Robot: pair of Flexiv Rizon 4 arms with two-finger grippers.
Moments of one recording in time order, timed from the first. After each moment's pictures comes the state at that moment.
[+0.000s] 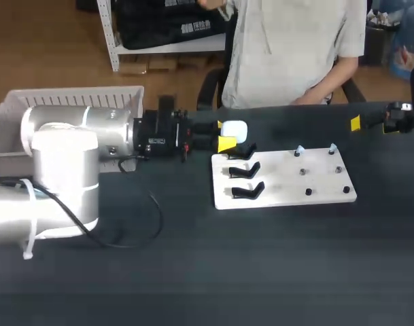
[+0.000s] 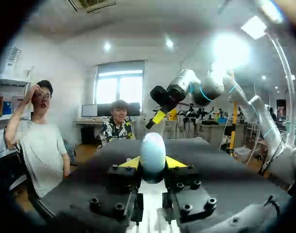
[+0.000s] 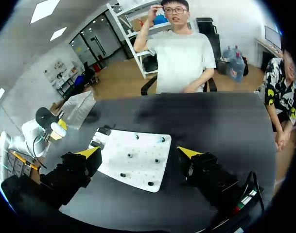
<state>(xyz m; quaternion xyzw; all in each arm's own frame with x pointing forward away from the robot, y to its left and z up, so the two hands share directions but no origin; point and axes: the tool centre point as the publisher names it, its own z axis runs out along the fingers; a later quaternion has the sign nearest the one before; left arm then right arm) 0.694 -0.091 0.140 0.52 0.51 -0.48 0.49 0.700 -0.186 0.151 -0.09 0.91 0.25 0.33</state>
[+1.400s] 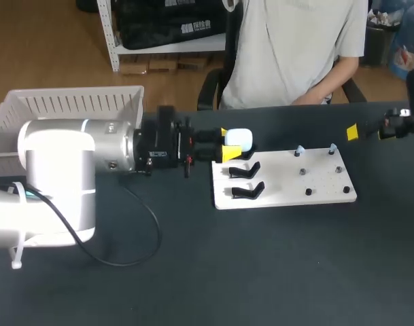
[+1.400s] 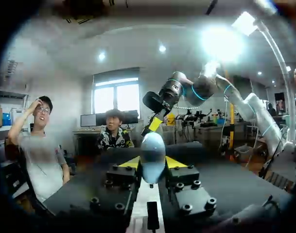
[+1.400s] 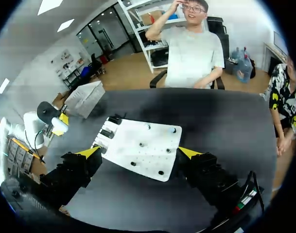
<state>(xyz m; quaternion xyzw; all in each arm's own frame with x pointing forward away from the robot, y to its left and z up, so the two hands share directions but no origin) 0.658 -0.101 0.150 0.52 0.49 -0.47 0.51 0.668 -0.168 0.157 -0.14 0.91 0.25 0.31</state>
